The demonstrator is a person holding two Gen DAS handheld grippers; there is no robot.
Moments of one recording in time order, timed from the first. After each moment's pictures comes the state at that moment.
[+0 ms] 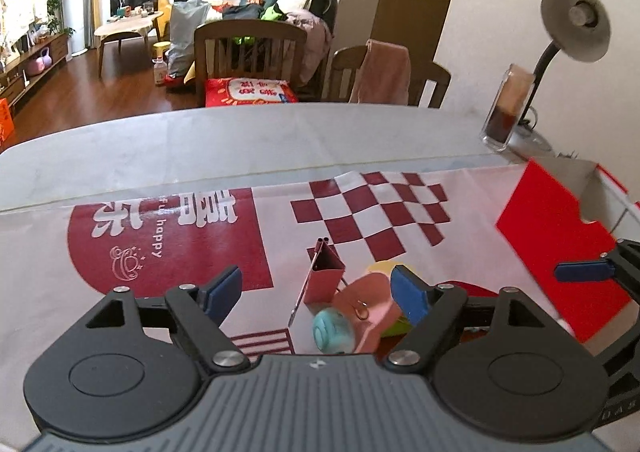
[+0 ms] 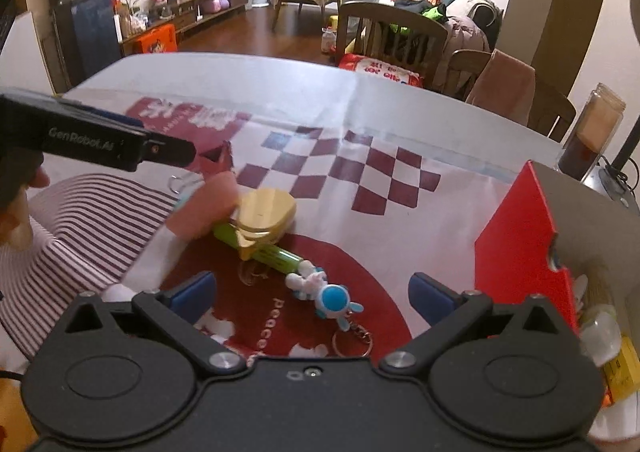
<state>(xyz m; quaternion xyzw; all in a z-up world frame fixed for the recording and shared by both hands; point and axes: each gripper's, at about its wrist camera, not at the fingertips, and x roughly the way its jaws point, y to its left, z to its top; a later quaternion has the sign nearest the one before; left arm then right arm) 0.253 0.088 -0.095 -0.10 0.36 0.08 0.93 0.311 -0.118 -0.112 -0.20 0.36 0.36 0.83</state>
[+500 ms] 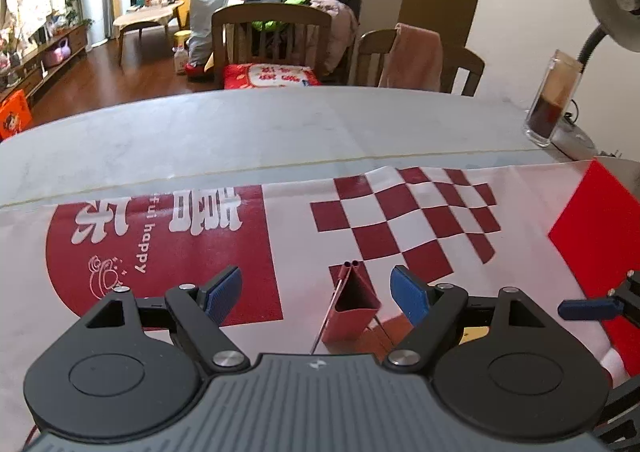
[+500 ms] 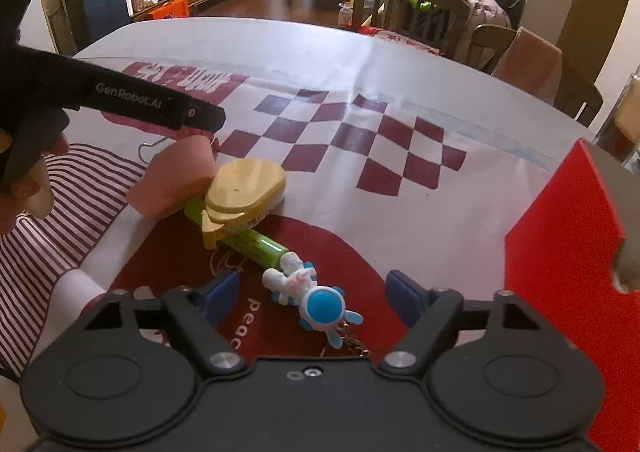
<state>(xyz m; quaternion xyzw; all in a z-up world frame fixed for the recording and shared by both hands) 0.303 0.097 -0.131 -0.11 0.37 0.12 0.91 0.343 -0.104 -0.151 -0.22 0.39 0.38 0.81</state>
